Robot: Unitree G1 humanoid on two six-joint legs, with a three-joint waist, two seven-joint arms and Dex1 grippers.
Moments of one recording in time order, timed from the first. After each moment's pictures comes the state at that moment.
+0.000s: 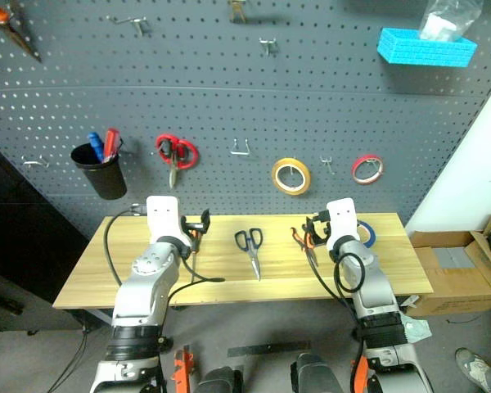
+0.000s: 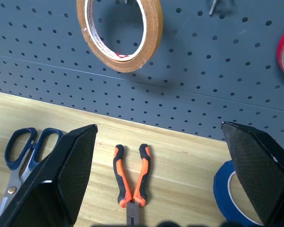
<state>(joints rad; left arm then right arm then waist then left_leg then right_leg) -0.31 0.15 0.12 -0.03 -0.05 0.49 -0.02 -0.37 -0.15 0.03 0.08 0.06 0.43 0.18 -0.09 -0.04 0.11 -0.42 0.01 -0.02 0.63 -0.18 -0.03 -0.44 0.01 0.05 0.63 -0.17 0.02</state>
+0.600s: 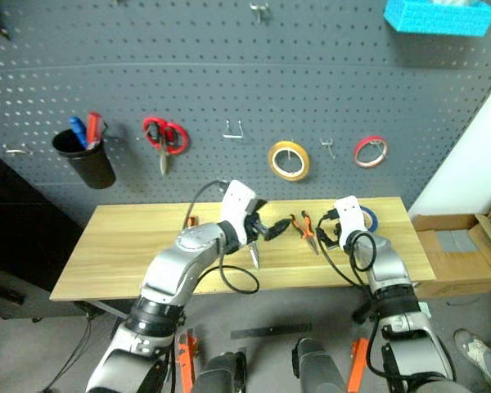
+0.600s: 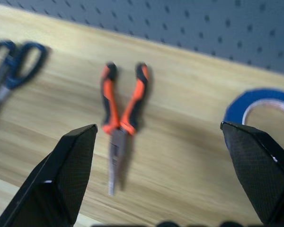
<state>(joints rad) -0.56 0.19 -0.24 0.02 -0.17 0.62 -0.54 -0.60 -0.31 0.03 0.49 0.07 0.51 0.40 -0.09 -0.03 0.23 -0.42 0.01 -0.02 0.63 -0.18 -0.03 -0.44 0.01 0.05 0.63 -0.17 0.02</state>
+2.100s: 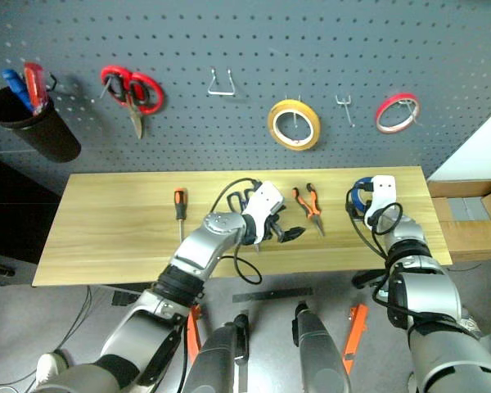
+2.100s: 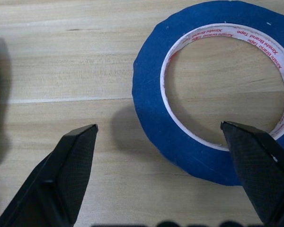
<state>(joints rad) -0.72 0.15 -0.29 0.34 -0.05 0.51 -0.65 -0.96 -0.39 -0.17 1.20 0.11 0.25 0.33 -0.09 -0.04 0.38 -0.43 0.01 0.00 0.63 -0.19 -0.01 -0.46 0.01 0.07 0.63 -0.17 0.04</state>
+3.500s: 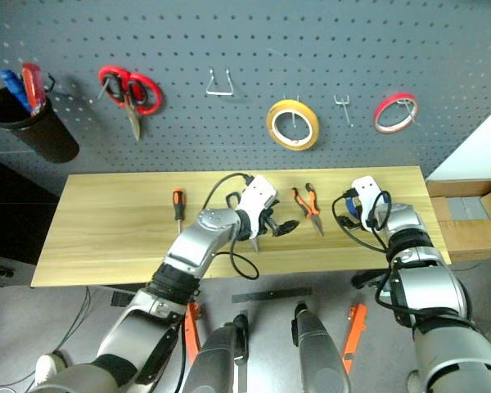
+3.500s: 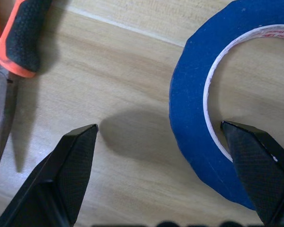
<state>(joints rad) -0.72 0.17 -0.25 0.31 -0.06 0.54 -0.61 -1.00 -0.42 0.03 1.13 -0.08 0.46 0.61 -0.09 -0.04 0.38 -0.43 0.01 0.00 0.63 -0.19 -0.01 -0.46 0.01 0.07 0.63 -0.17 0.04</state>
